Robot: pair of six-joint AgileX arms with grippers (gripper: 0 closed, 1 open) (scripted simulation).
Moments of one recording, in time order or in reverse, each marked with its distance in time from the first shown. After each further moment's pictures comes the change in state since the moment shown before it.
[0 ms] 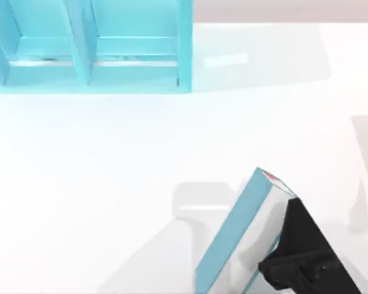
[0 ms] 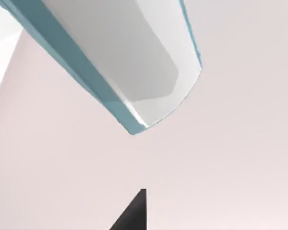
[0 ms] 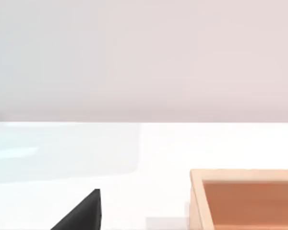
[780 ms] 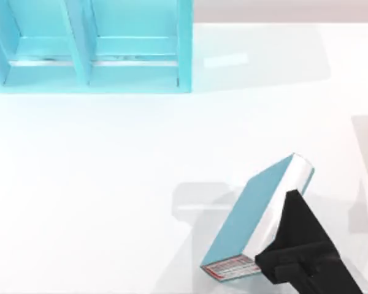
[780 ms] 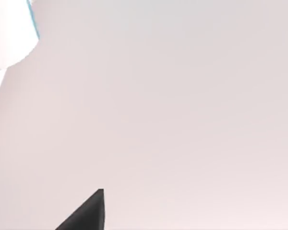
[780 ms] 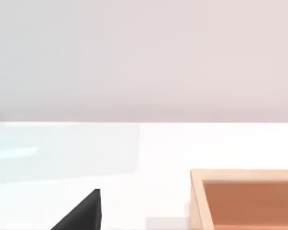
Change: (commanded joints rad) left arm 0.000 -0.027 0.009 -0.102 0.025 -0.027; right arm 0.000 0.000 0.000 0.000 0.000 0.000
